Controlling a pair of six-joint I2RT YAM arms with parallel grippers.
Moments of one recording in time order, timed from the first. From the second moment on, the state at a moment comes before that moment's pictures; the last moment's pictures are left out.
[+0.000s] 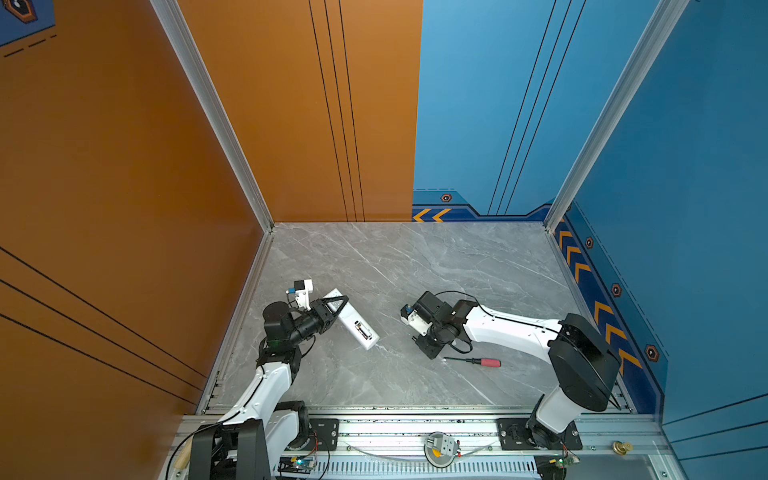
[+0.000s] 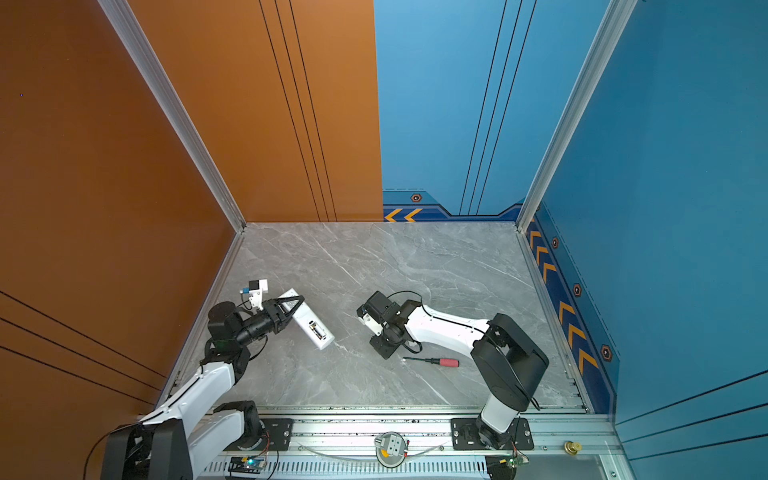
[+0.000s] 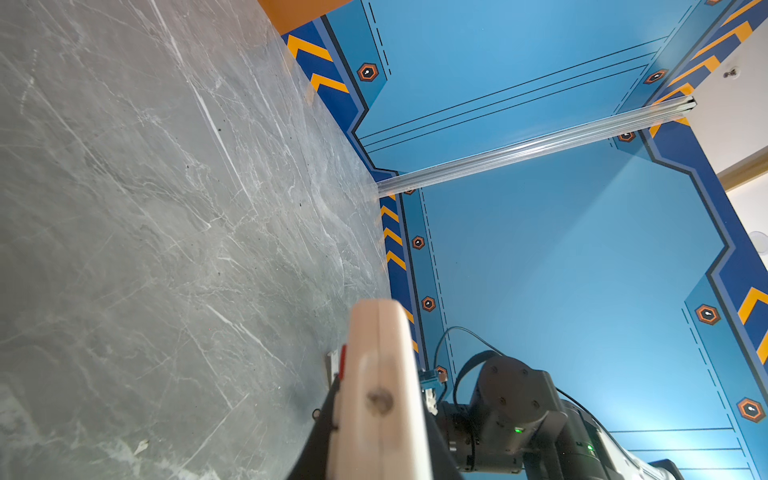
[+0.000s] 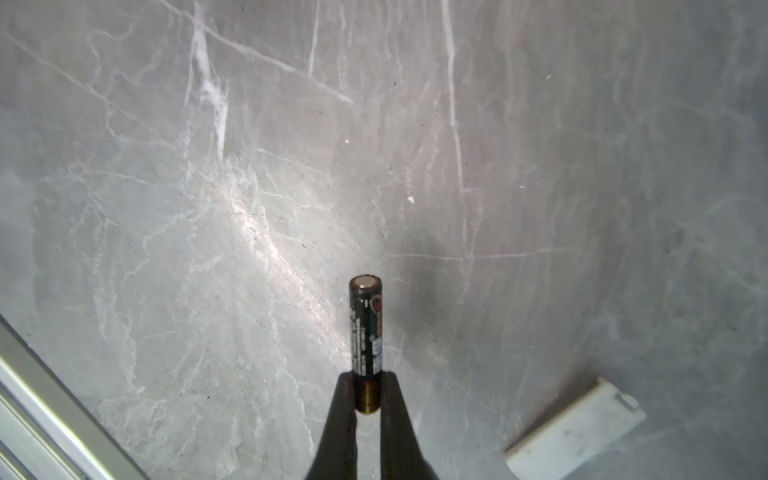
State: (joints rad) left arm 0.10 1.00 0.28 0.52 0.88 -1.11; right arm 0.88 1.65 1.06 -0.64 -0.06 0.03
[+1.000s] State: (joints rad) left arm -0.04 0.96 0.26 0.51 0.73 -1.04; right arm 1.03 1.60 1.40 -0.92 0.07 0.22
